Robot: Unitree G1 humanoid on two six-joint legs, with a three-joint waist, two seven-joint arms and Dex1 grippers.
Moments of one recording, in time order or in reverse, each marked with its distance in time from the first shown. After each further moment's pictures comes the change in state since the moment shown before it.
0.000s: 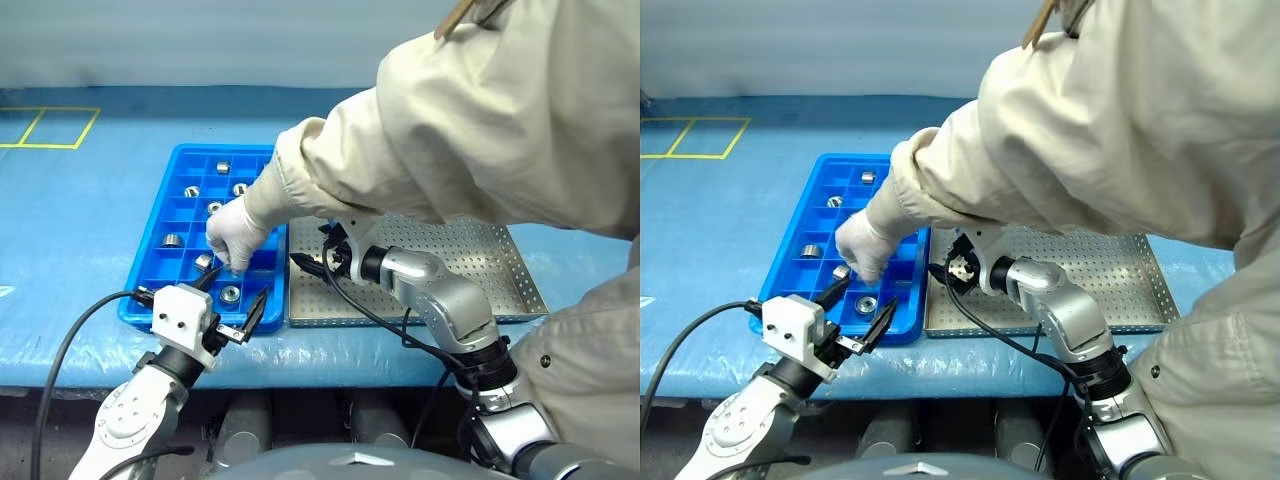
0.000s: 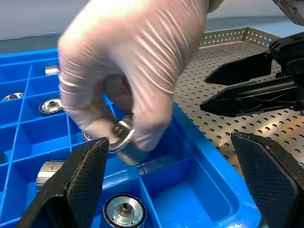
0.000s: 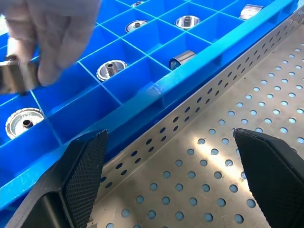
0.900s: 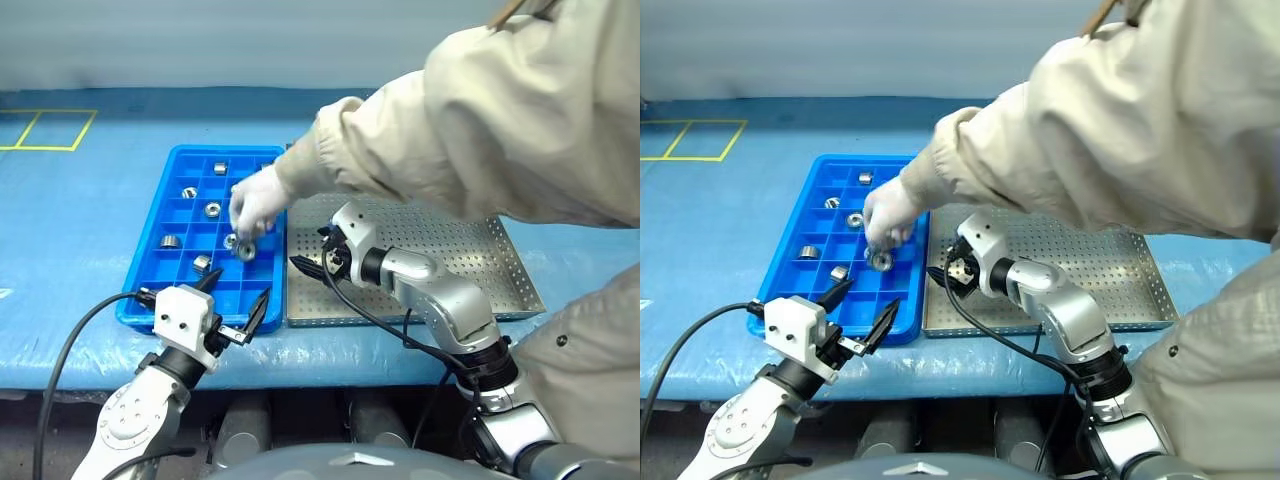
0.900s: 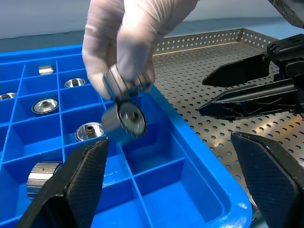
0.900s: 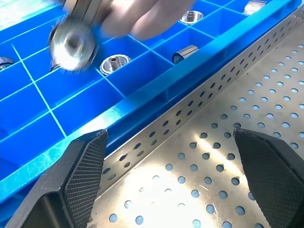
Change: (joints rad) left arm 0.002 -0.004 -0.010 0.001 0.001 -0.003 0.000; right arm 0.000 -0.006 0.009 -0.007 -0.004 0.012 0.016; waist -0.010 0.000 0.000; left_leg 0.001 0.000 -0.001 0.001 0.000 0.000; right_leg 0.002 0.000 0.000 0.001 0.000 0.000
